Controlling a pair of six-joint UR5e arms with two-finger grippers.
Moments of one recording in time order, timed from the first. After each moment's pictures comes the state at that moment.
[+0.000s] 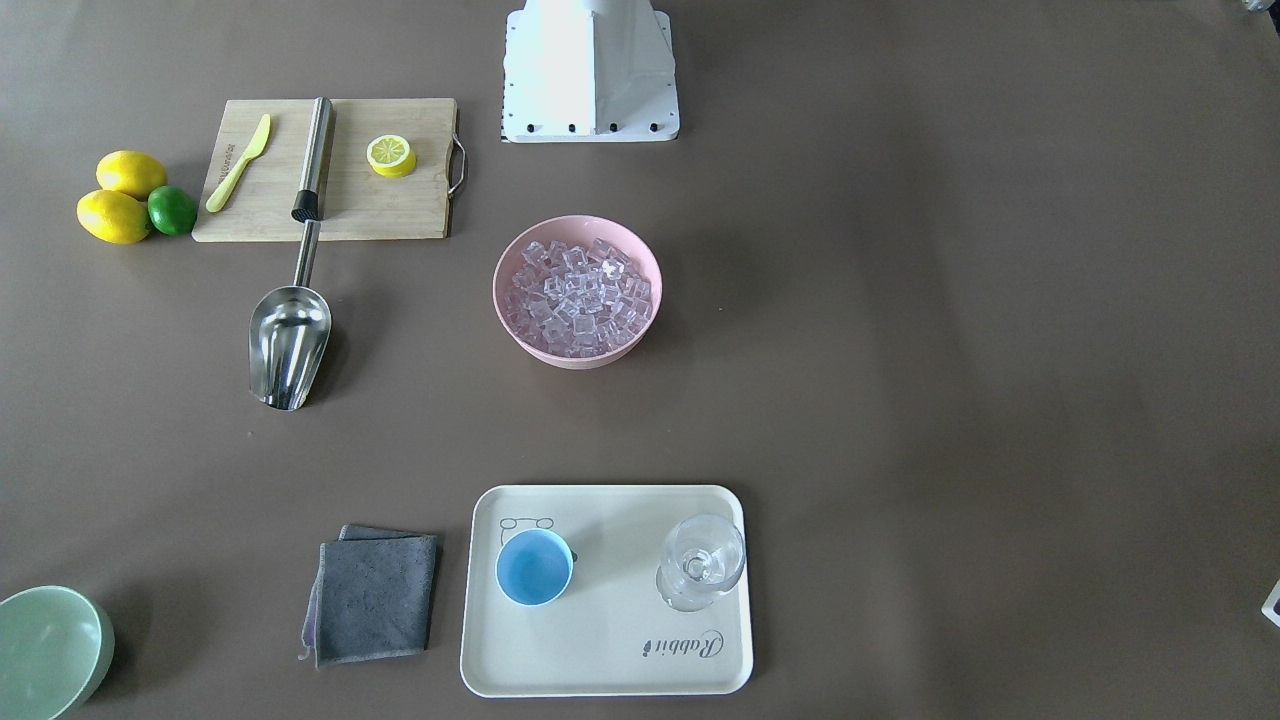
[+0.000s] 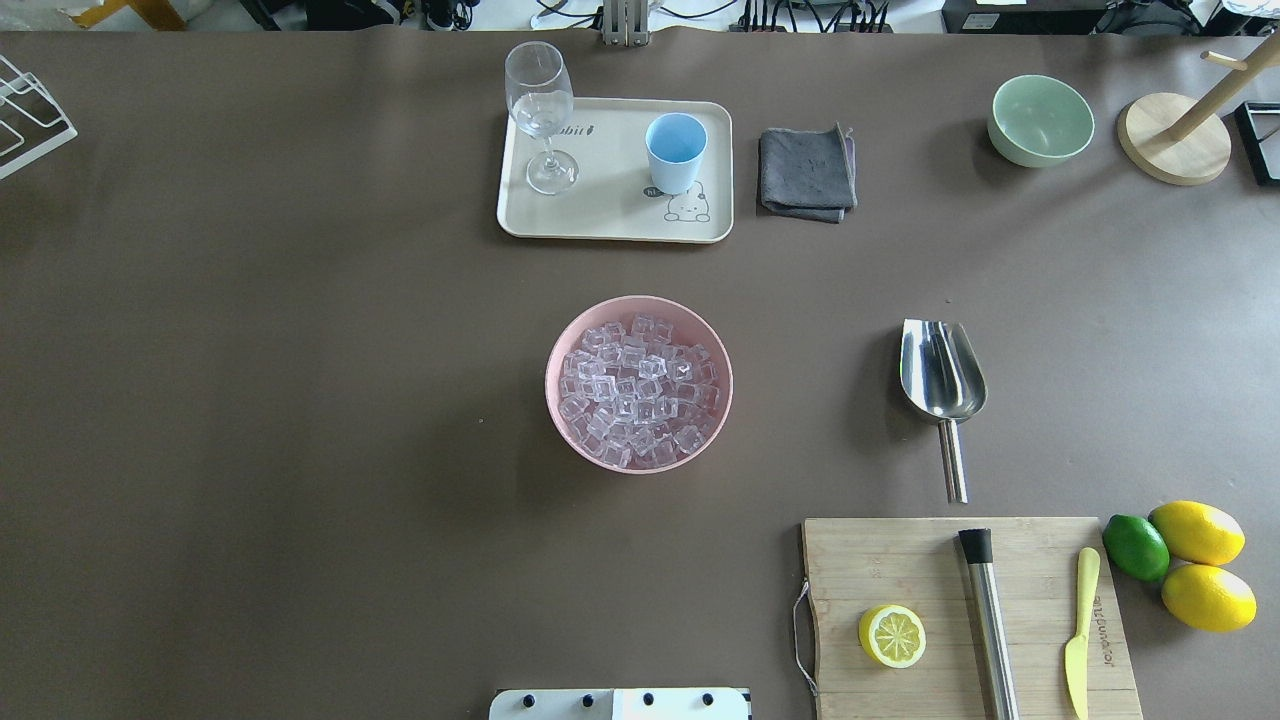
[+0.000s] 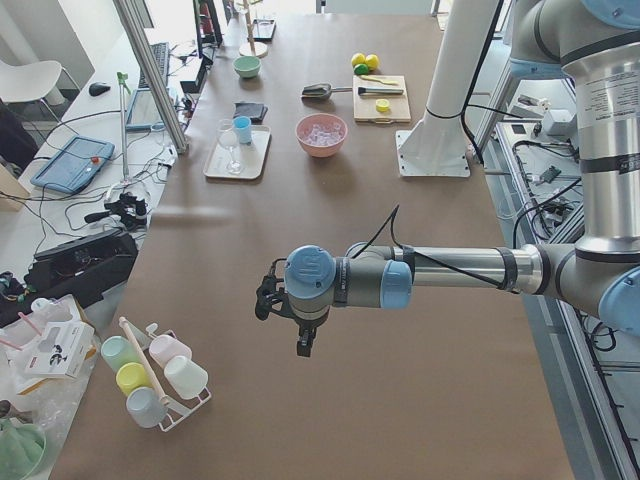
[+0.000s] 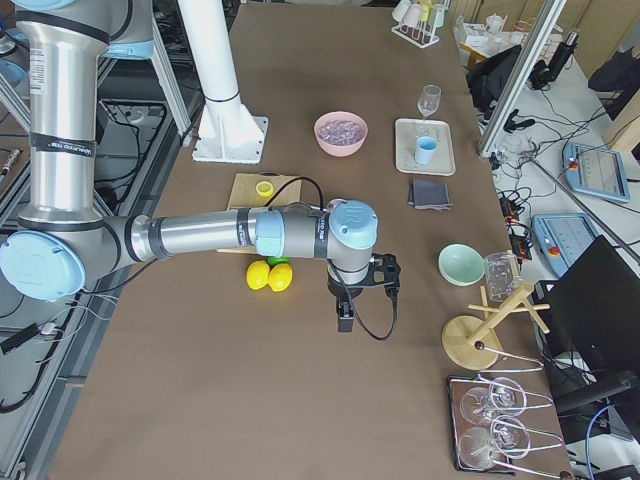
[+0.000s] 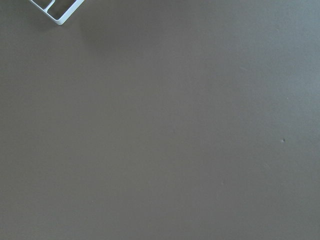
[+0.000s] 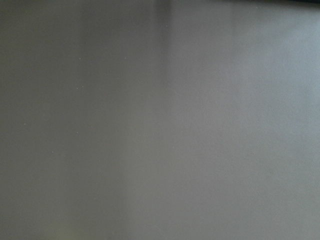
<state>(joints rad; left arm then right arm) -1.61 -1.38 -1.76 -1.60 -2.48 0.13 1.56 -1.67 1.82 -1.72 2.30 -0.05</state>
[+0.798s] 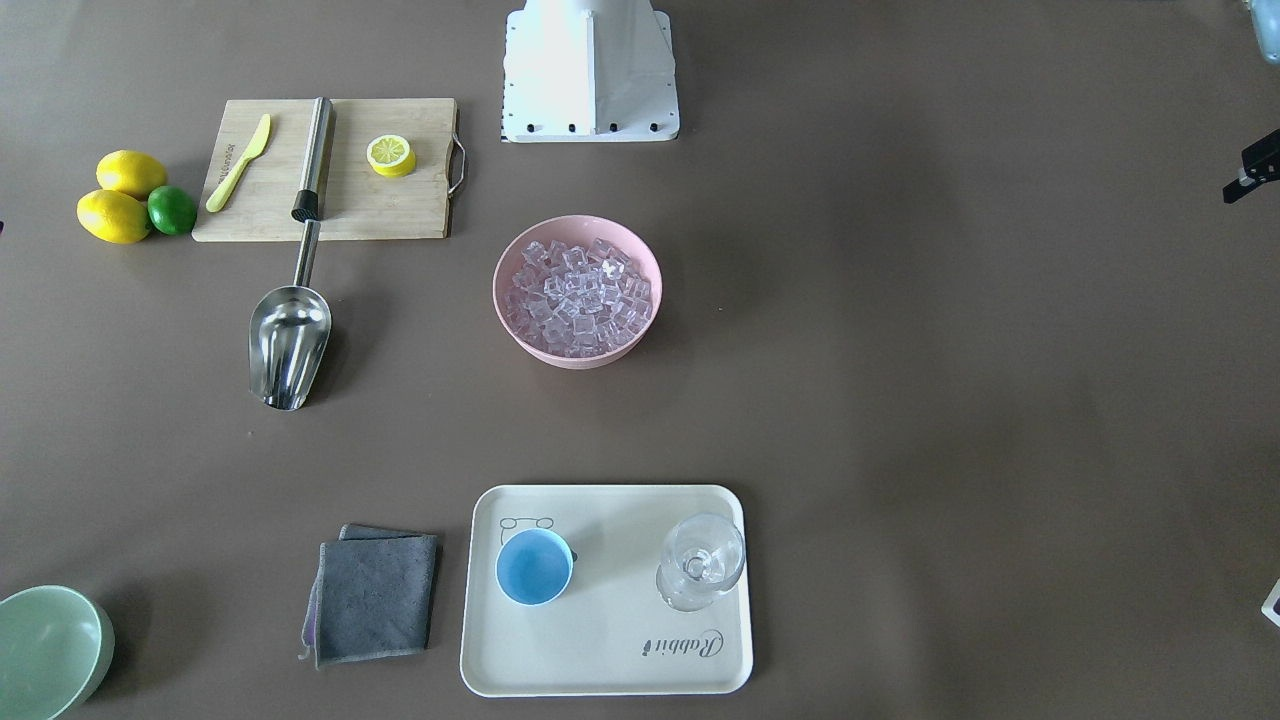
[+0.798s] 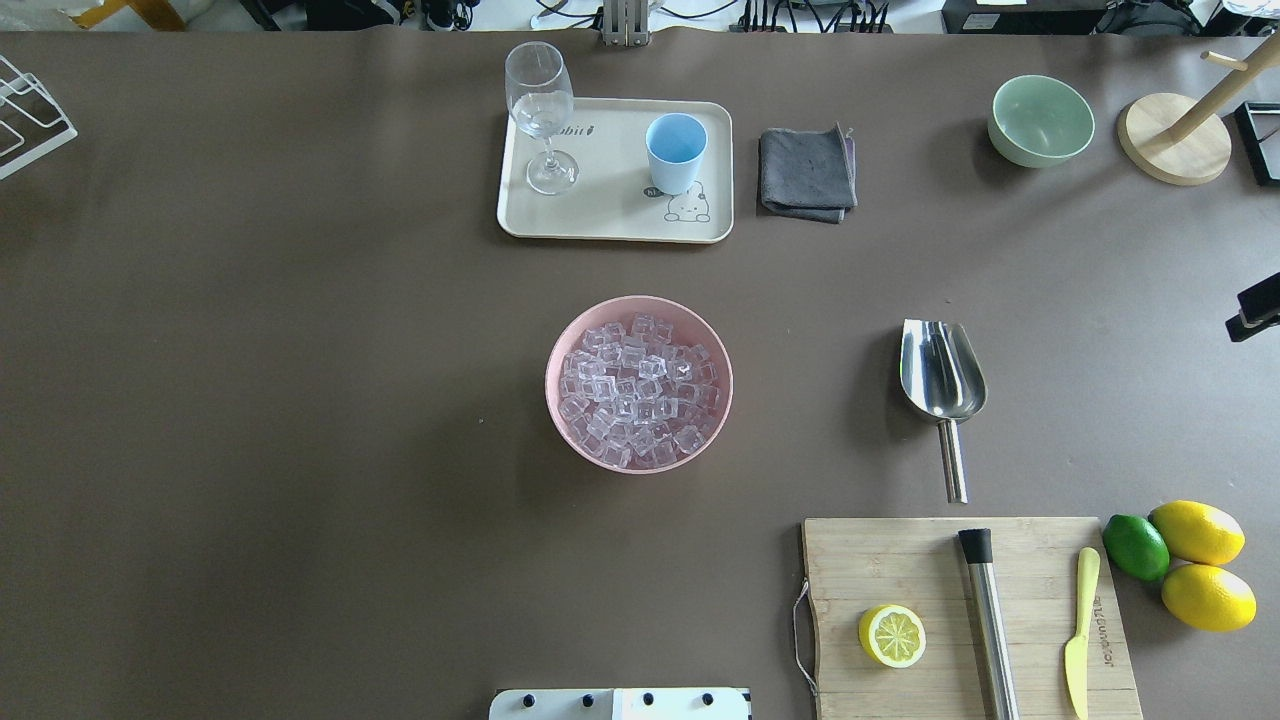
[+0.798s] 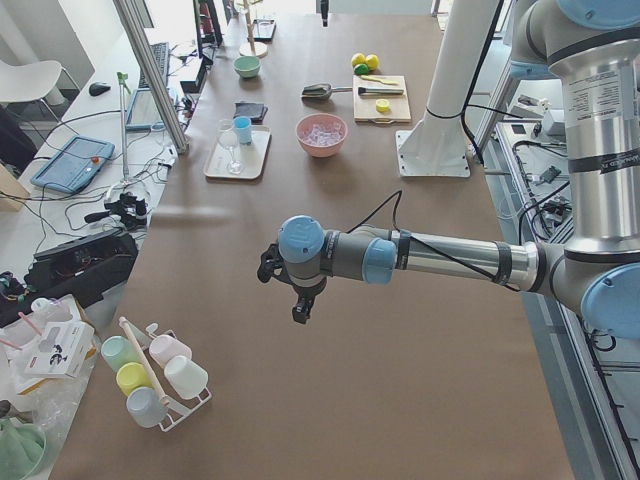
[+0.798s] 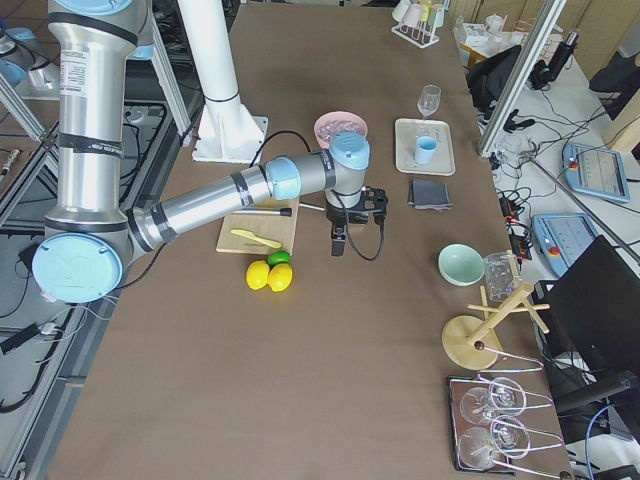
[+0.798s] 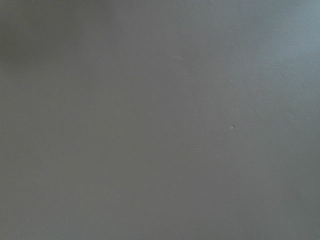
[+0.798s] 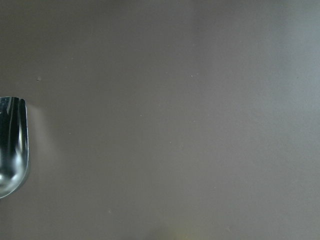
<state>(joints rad) -1.45 -1.39 -1.84 -1.61 -2.49 0.15 1.25 -1.67 2.06 -1.72 2.31 0.40</state>
